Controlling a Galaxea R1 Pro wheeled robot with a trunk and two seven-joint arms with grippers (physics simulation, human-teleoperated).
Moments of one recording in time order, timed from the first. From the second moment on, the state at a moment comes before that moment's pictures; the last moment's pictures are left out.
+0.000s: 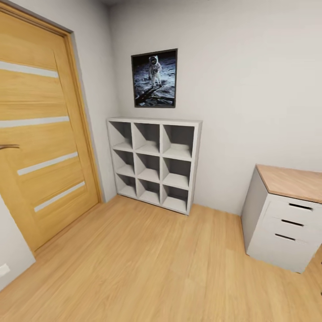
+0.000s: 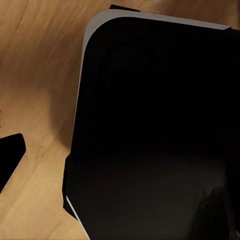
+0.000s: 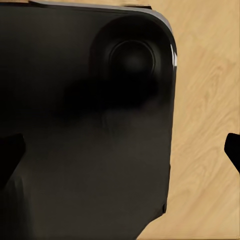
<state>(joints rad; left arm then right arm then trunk) 0.00 0.01 0.00 -0.03 0.19 -0.05 0.00 0.01 0.00 0.00 -0.01 0.00 -0.08 0.00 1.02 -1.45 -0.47</state>
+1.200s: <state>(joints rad) 0.00 0.01 0.00 -0.03 0.19 -0.05 0.00 0.01 0.00 0.00 -0.01 0.00 -0.08 0.00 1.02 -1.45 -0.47</state>
